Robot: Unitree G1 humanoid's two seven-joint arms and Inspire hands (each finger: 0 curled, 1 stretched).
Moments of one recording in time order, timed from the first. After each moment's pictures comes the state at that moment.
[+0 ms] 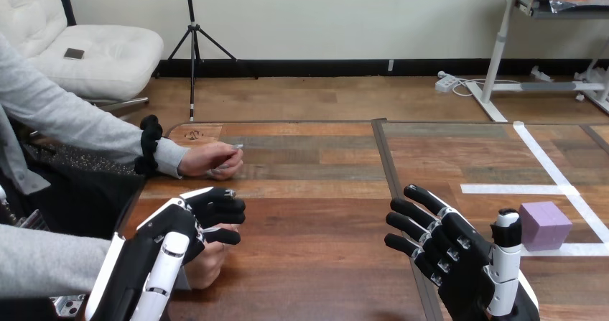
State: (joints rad) left arm 0.45 0.15 0.02 -0.09 -0.27 -0.57 -0.35; right arm 0.39 -0.08 -0.08 -0.15 0.41 -0.07 0.45
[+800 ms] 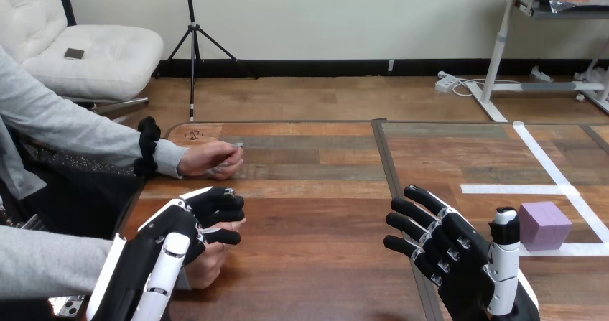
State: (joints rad) left arm 0.44 0.15 0.02 -0.08 -0.27 -0.57 -0.36; right arm 0.39 -0.08 -0.08 -0.15 0.41 -0.07 0.45
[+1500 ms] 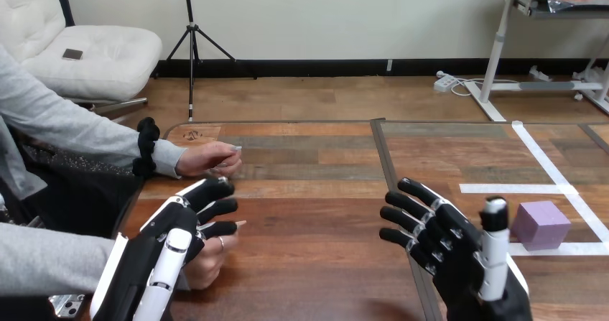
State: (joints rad) left arm 0.43 0.15 0.02 -0.07 -0.26 -0.52 -0.34; right arm 0.29 -0.09 -0.08 -0.05 0.39 -0.08 0.45
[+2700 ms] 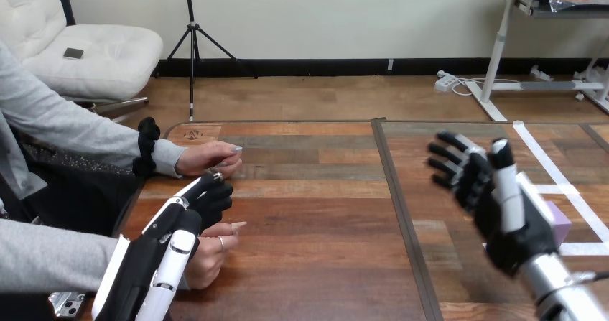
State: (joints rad) left arm 0.43 0.15 0.01 -0.07 -0.23 -0.51 -0.31; right arm -0.13 -0.26 -0.19 0.43 0.29 -0.20 0.42
